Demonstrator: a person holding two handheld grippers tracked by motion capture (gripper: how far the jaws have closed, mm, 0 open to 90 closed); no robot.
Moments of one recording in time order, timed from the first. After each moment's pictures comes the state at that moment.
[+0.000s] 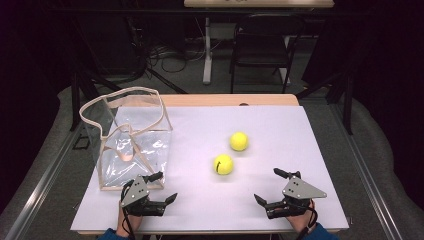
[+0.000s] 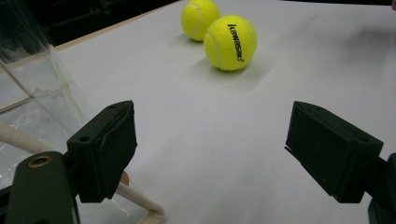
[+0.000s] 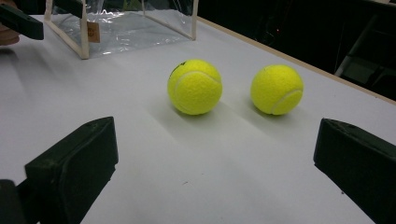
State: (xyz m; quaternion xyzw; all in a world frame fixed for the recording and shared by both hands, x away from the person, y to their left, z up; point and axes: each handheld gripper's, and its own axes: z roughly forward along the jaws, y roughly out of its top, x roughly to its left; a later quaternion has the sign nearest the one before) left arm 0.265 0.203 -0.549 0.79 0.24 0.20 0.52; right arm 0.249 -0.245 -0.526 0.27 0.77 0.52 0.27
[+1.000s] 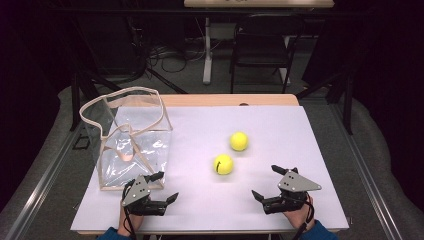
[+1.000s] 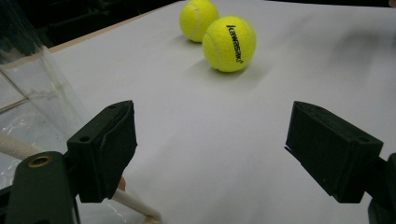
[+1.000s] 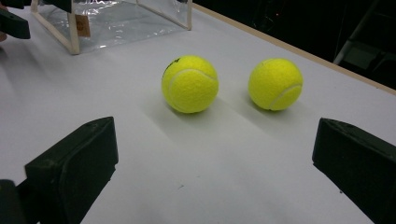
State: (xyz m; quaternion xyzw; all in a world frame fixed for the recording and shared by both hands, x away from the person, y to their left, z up) left arm 0.267 0.201 -0.551 0.79 0.24 0.20 0.52; right arm 0.260 -0.236 -0.517 0.29 0.78 0.49 0.26
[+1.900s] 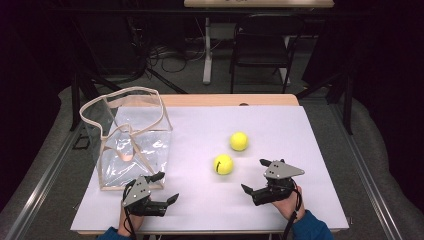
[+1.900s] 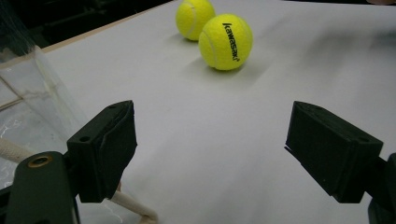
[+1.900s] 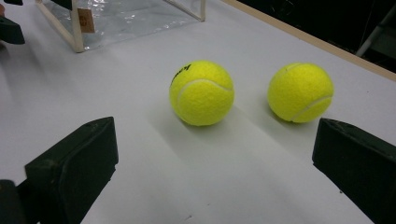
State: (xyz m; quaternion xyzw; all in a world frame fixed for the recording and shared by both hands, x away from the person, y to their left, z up) left arm 0.267 0.199 -0.552 0.80 0.23 0.19 0.52; right arm 0.292 -0.204 -0.508 0.27 0.81 0.47 0.22
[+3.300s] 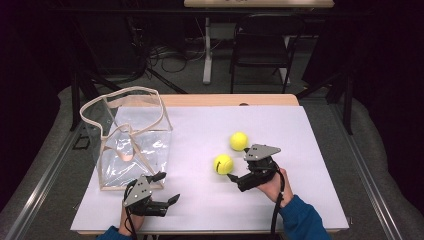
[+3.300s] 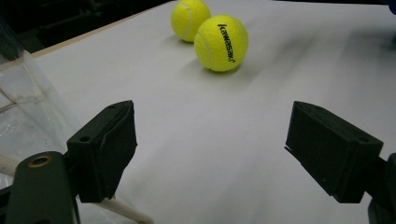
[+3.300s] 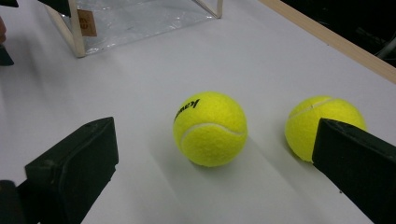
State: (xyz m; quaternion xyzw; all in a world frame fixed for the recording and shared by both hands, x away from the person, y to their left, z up) left arm 0.268 0.198 -0.552 0.80 0.23 0.19 0.52; right arm 0.327 -0.168 -0.490 0.26 0.84 0.43 0.19
